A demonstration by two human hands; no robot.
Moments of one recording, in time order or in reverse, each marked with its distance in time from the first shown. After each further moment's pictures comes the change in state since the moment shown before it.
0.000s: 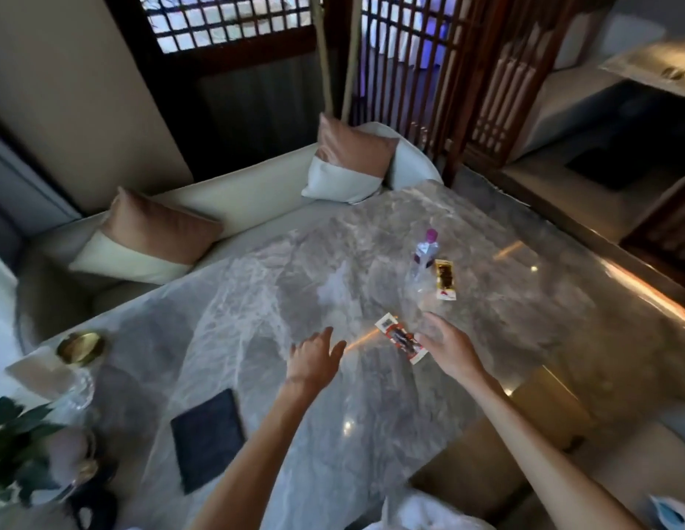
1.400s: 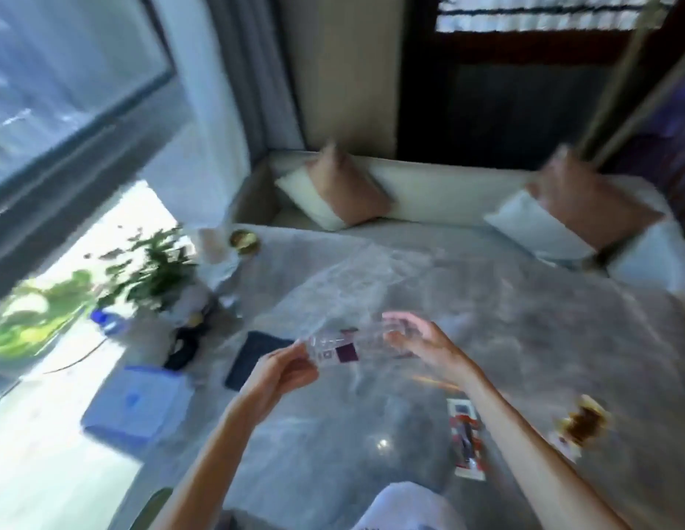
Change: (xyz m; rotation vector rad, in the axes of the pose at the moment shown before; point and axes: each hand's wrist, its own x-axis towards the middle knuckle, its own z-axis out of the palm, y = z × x) left_hand -0.074 -0.042 -0.015 -1.821 0.523 -0.652; right_hand 0.142 -0.141 0.082 0.276 -1.096 -0.259
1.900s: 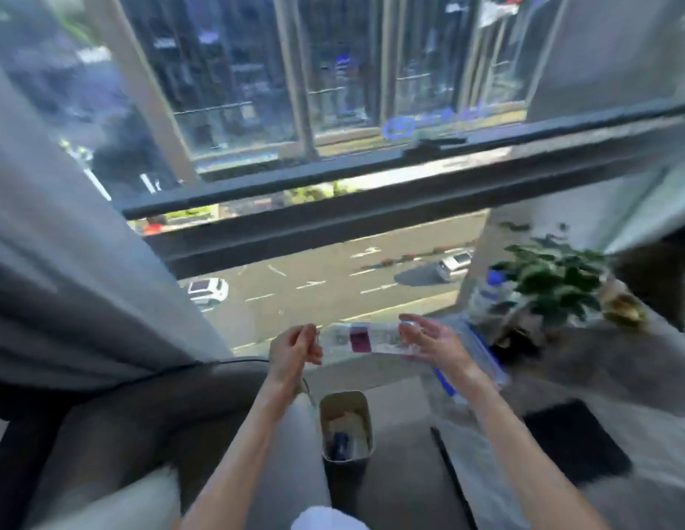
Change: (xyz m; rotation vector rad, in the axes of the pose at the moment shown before) left_hand -0.317 -0.076 -0.429 -0.253 1.173 0.457; right_hand -0.002 -0.123 0.588 -0.089 -0.796 0.000
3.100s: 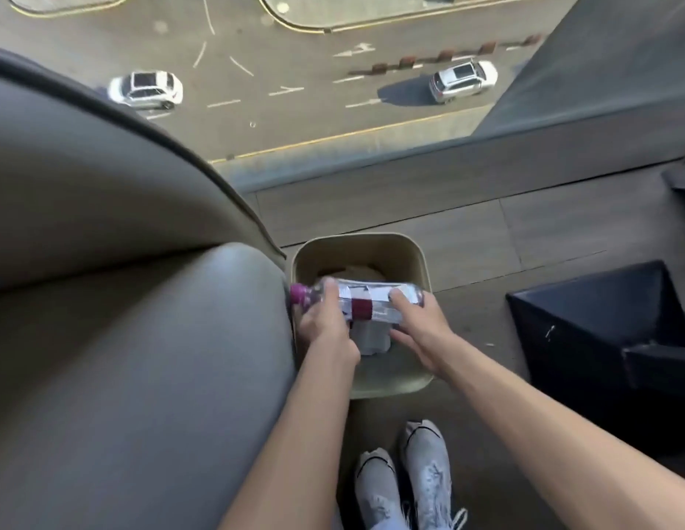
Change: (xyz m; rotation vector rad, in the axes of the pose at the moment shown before) left_hand 0.301 -0.681 0.104 -0.489 0.535 -0.999; right_hand 0.377 0.694 0.052 -0.001 0.342 0.730
